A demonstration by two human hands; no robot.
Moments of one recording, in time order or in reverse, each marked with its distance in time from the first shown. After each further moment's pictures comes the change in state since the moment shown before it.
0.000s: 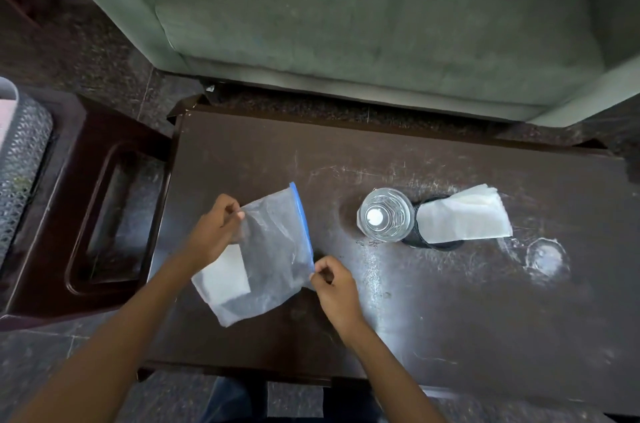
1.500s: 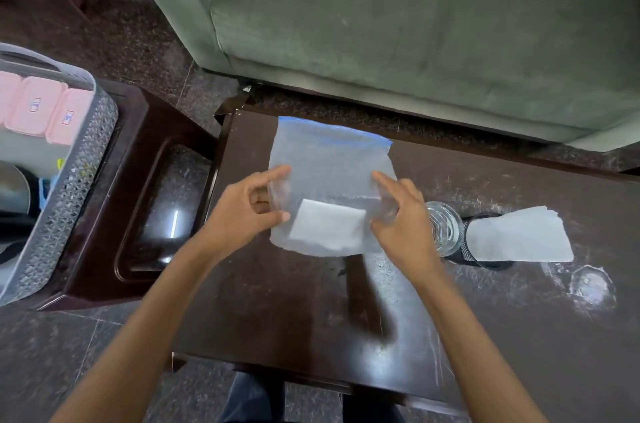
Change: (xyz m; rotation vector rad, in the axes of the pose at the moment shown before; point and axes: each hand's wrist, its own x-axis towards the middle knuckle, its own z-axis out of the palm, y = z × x) left_hand -0.034 0.054 -0.063 -0.510 -0.037 0.166; right_hand 0.028 -0.118 -0.038 -0.302 0.133 -0.454
